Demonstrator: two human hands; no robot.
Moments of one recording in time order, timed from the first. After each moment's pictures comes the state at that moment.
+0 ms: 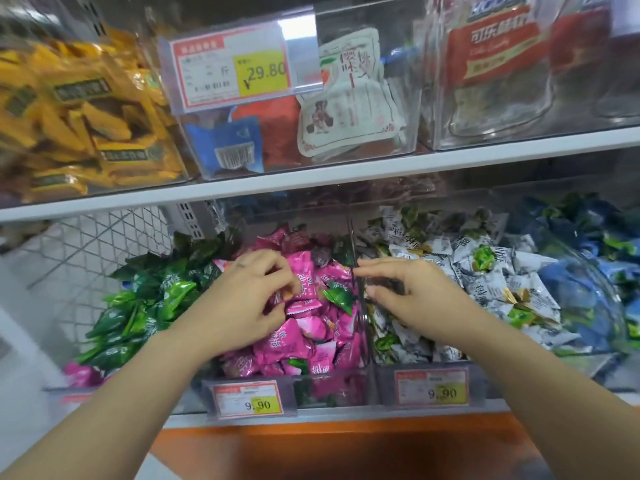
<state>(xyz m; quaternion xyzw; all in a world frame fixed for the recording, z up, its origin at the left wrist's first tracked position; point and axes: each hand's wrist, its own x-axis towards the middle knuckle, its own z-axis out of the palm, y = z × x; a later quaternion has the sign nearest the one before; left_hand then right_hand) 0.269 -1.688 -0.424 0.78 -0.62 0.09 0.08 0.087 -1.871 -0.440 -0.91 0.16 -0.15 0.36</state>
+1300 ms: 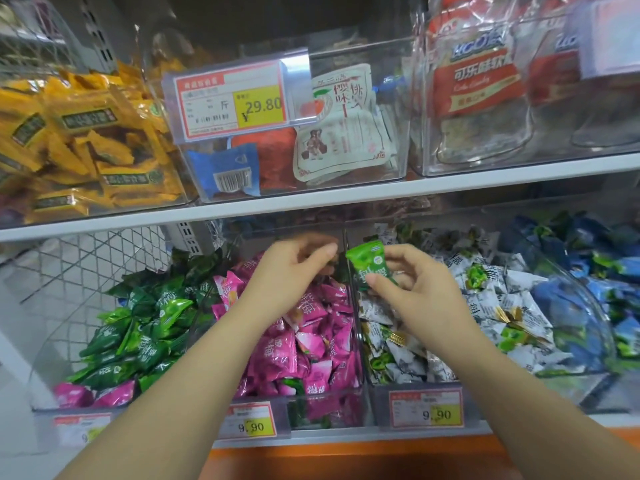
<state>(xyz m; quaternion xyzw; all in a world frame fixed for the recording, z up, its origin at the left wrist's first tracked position) 0.239 -1.755 -0.403 0.74 -0.47 -0.09 0.47 0.091 -1.860 -0.431 -0.75 0.20 -0.34 0.53</state>
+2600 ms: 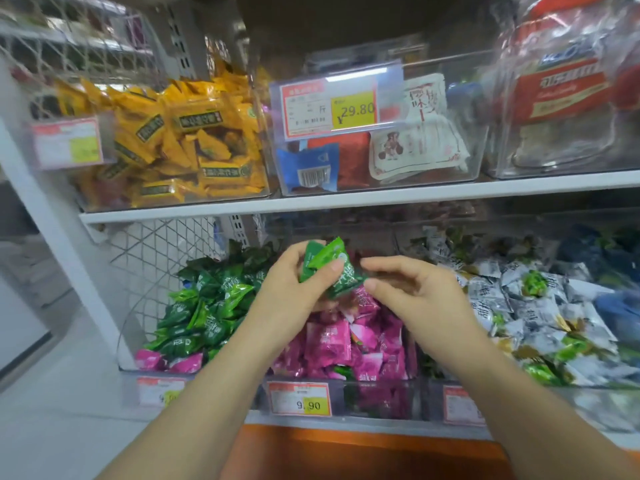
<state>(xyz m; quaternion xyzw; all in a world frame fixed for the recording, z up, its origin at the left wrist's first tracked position) 0.226 -1.682 -0.402 0.68 -0.31 -0.16 0.65 0.113 -1.805 -0.418 -0.75 0.10 -0.32 0.57</state>
